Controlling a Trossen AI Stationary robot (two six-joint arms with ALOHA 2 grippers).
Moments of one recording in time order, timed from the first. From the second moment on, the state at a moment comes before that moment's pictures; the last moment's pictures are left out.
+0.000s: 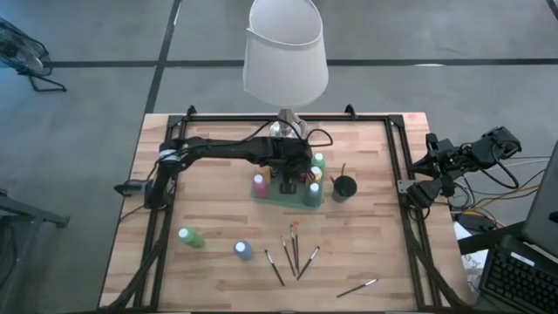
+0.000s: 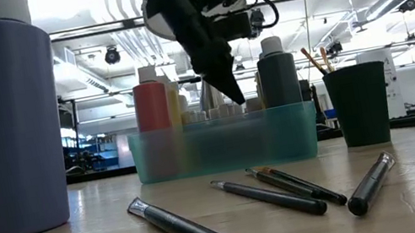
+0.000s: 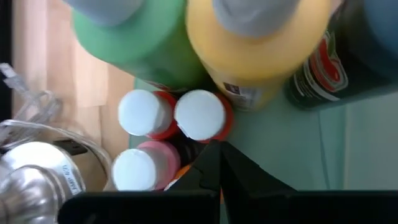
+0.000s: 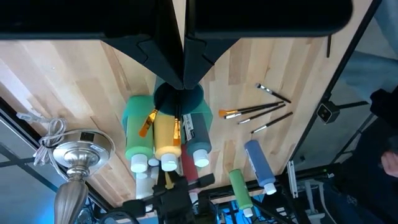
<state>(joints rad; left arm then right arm) 0.15 2.02 1.73 -0.72 -0.09 0.29 0.53 0.07 0.93 -1.30 0.42 0.44</state>
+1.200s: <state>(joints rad) 0.15 2.06 1.73 -0.69 -0.10 0.24 0.53 0.07 0.93 -1.30 0.42 0.44</state>
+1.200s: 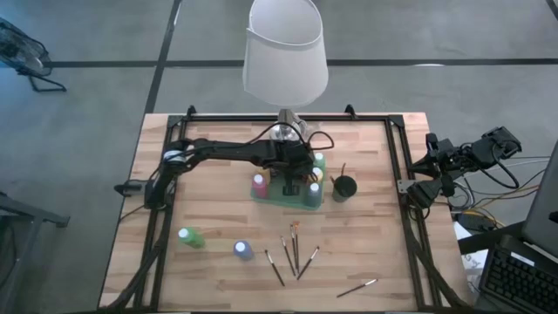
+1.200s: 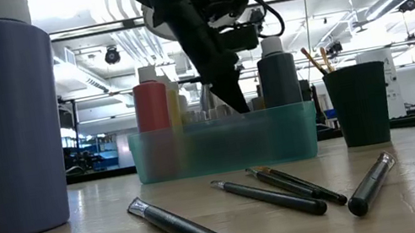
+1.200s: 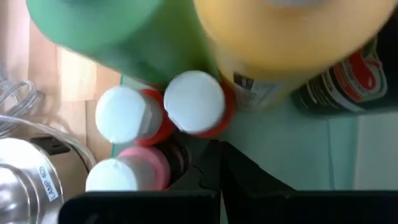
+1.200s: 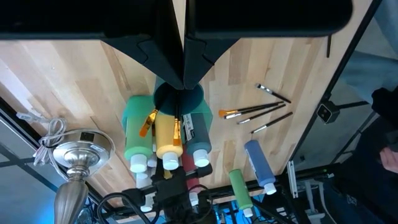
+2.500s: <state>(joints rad) 0.02 1.03 1.27 -0.50 0.12 0.01 0.53 0.07 0.93 -1.30 0.42 0.44</state>
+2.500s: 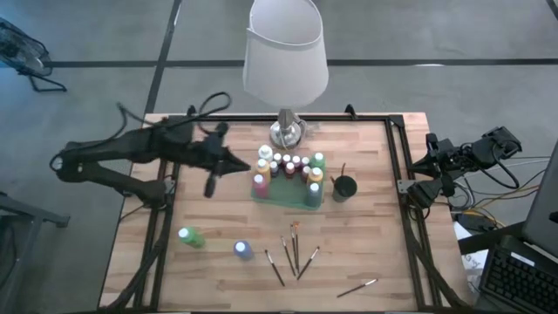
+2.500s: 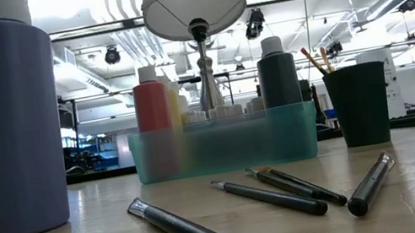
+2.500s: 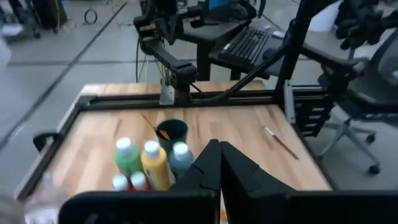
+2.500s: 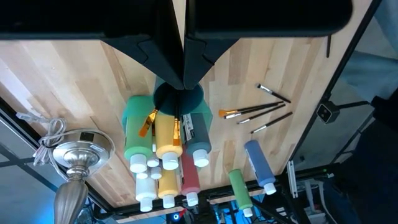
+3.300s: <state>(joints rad) -0.24 0.88 1.32 -1.10 -0.18 -0.40 0.53 0.07 0.93 -1.30 0.42 0.44</state>
